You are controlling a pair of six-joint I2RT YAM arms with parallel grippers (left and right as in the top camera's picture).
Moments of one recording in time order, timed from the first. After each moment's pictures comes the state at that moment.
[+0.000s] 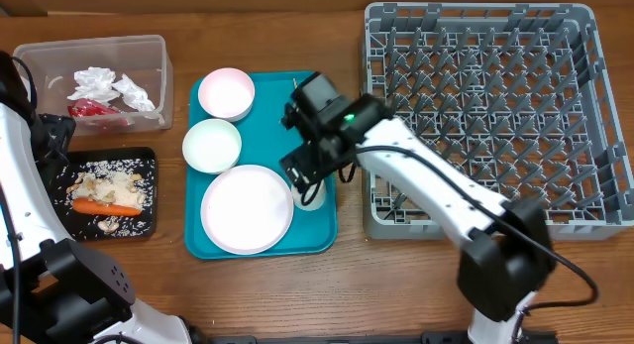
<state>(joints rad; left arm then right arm) 0.51 1.80 1.81 -1.43 -0.26 -0.97 0.70 1.95 1.65 -1.00 -0.15 0.07</state>
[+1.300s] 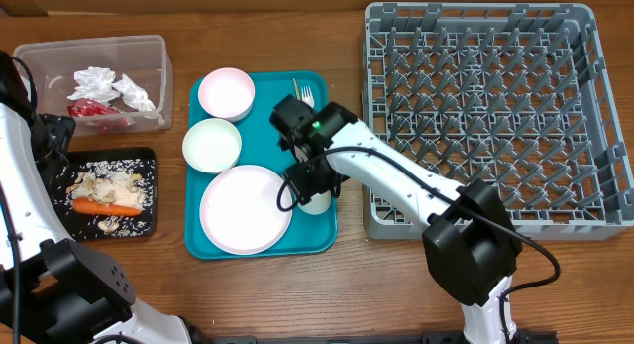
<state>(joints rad) 0.51 1.80 1.81 -1.43 -0.26 -0.97 0.75 2.07 1.73 -1.16 -0.08 0.18</state>
